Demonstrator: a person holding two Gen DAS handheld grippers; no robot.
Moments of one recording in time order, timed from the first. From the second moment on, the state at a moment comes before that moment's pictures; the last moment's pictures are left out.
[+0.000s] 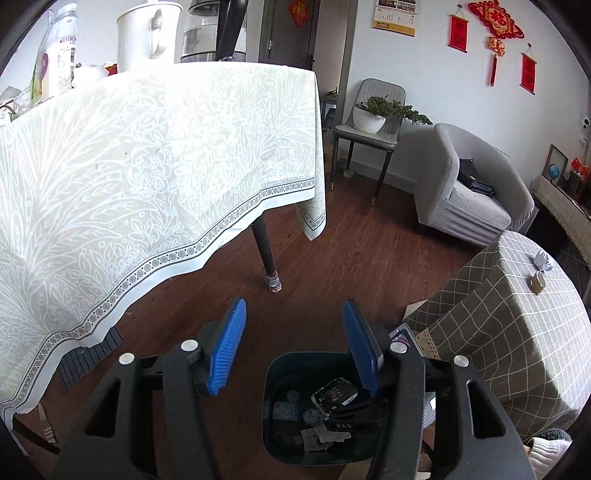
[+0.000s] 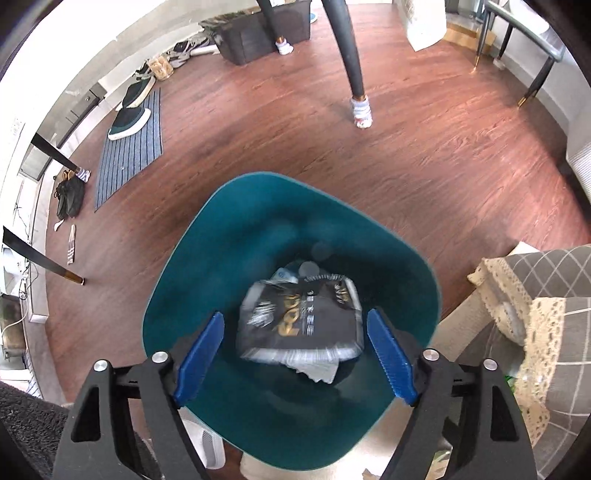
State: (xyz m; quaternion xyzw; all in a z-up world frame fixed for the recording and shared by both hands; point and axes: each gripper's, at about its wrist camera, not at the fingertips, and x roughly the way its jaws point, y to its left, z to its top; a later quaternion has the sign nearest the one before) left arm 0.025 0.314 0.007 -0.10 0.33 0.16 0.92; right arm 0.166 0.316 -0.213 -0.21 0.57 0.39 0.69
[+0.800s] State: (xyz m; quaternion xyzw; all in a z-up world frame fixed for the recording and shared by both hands) left arm 0.054 0.259 0.055 -0.10 0.27 0.13 0.95; right arm 0.170 0.238 -0.081 -0.14 0.46 0.45 0.75
